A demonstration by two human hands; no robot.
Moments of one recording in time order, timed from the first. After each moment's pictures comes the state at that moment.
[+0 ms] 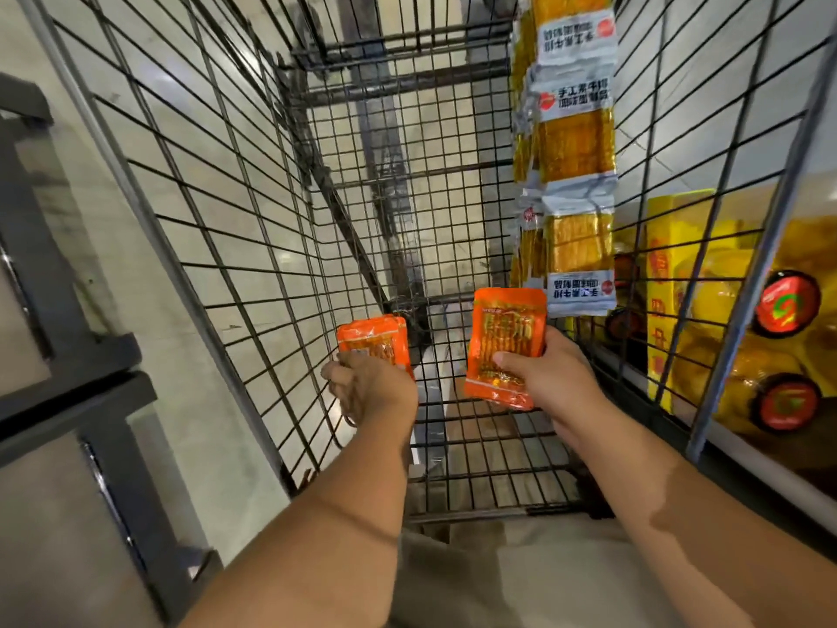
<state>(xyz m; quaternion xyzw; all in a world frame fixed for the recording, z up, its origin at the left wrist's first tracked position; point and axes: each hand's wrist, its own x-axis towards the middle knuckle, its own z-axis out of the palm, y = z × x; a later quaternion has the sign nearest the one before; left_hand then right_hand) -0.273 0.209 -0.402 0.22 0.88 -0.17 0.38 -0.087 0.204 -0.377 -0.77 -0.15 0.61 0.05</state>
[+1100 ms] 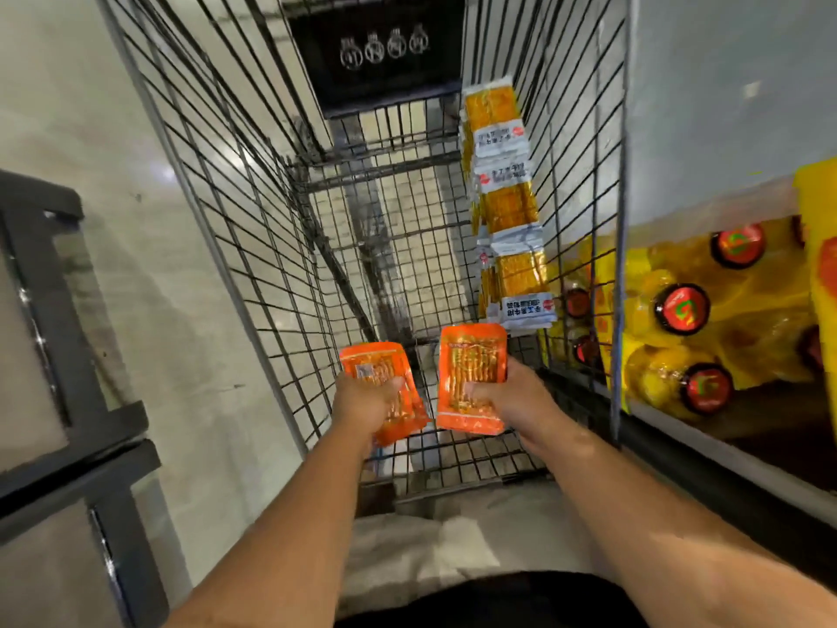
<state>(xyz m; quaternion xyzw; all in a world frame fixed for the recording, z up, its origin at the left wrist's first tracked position) -0.304 0.219 -0.332 0.21 0.80 0.00 0.56 -0.102 0.195 -0.306 -0.71 -0.12 0.68 0.14</state>
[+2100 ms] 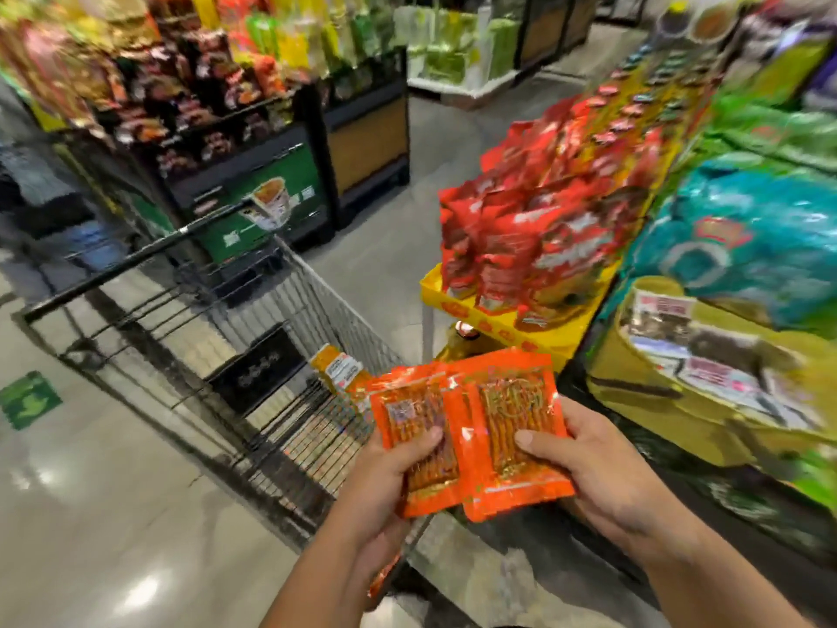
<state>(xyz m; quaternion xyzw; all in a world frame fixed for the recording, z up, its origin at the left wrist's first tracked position) -0.297 0.127 0.027 0.37 0.33 0.12 0.86 -0.165 -0.030 0.051 -0.62 -0.10 0.42 0.66</state>
